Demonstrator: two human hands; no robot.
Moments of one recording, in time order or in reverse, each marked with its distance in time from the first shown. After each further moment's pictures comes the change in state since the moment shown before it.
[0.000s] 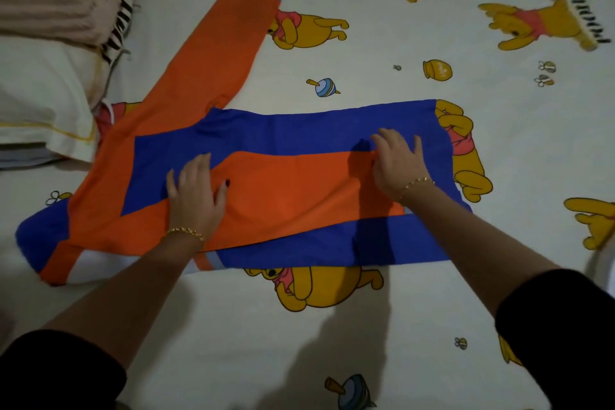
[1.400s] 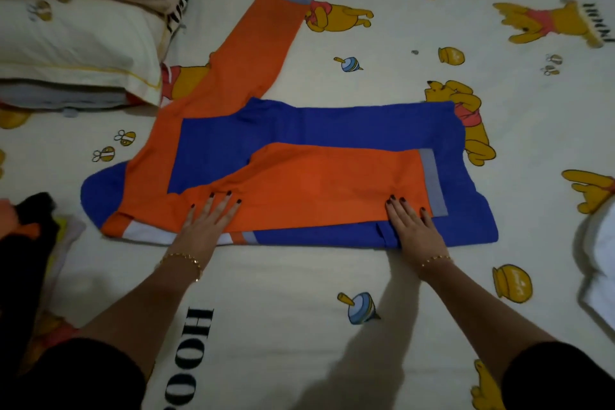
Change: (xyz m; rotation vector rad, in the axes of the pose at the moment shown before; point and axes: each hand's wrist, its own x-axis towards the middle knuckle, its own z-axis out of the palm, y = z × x) left_hand -0.178 -0.076 -0.015 0.469 -0.365 0.325; right_hand -0.210 -0.014 0.061 -0.234 -0.311 -0.102
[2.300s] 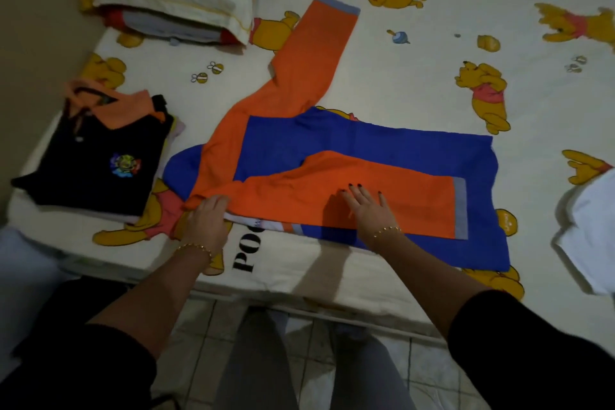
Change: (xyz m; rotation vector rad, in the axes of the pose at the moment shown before) left_hand -0.237 0.013 -0.026 -0.558 0.018 -0.467; right_hand -0.127 -0.175 -0.043 0.042 -0.081 -0.218
